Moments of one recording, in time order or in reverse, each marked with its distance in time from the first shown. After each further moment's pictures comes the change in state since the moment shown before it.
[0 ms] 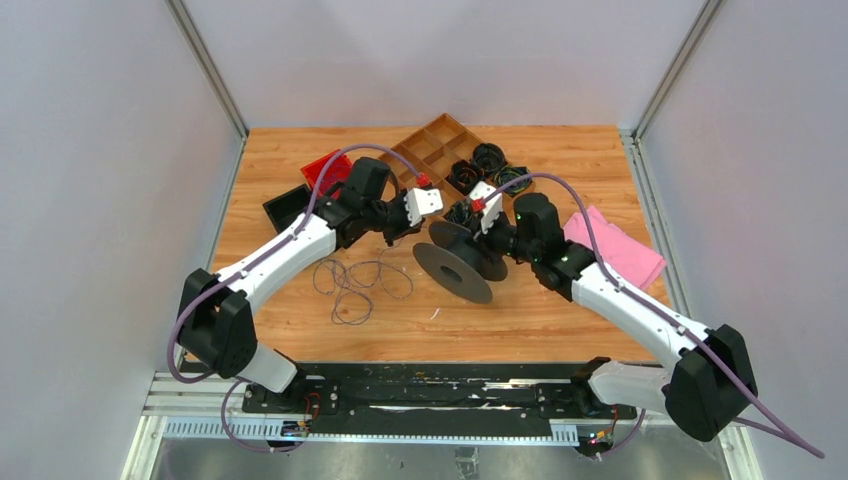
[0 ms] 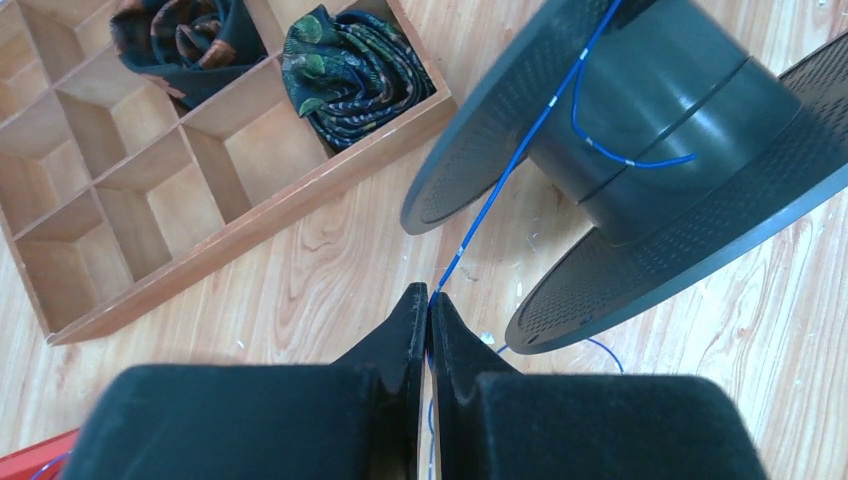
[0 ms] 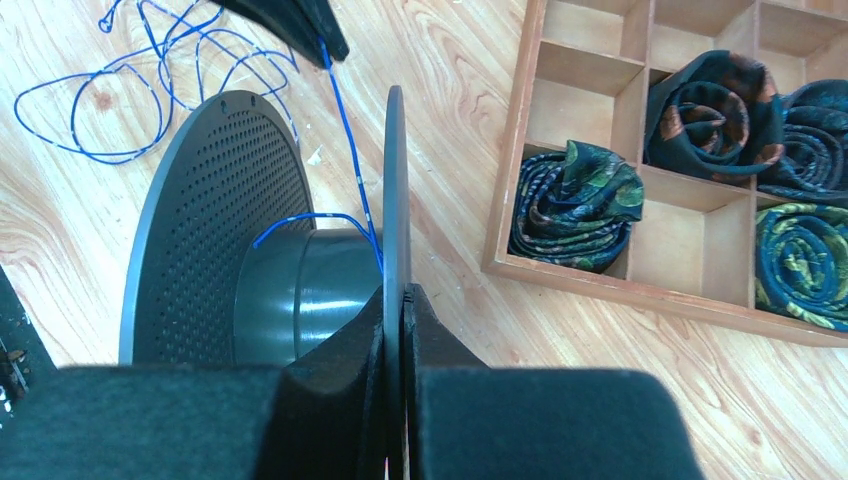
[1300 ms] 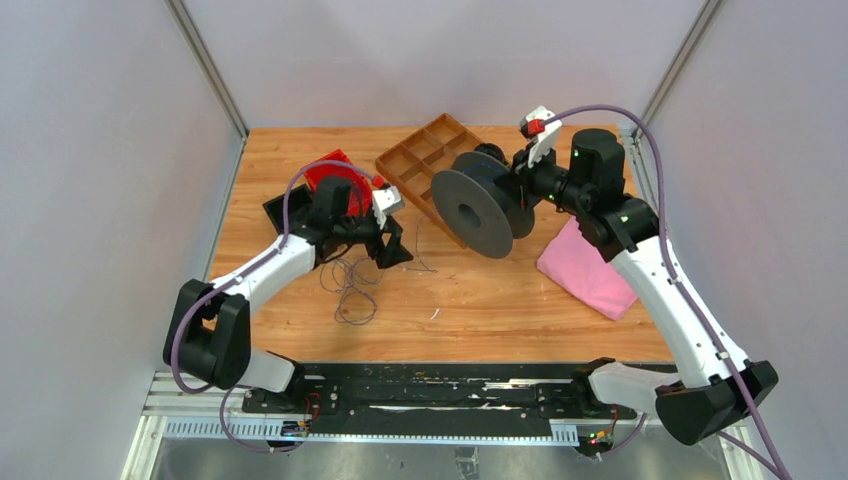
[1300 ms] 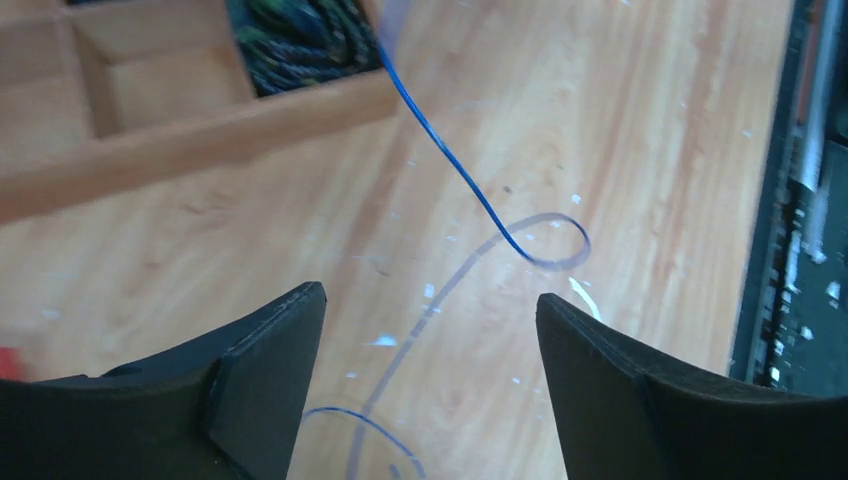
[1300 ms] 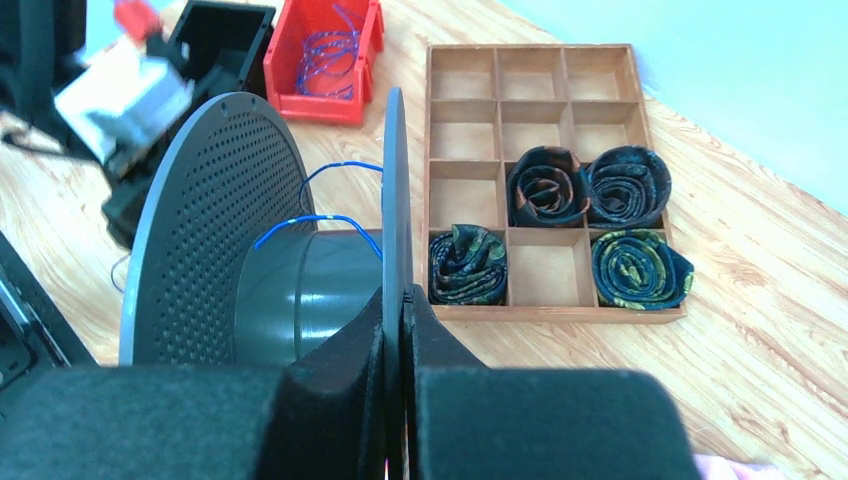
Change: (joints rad) left arm 0.190 -0.058 -0.257 0.279 0.316 -0.304; right arm -0.200 -0.014 0.495 -0.370 -0.104 0.126
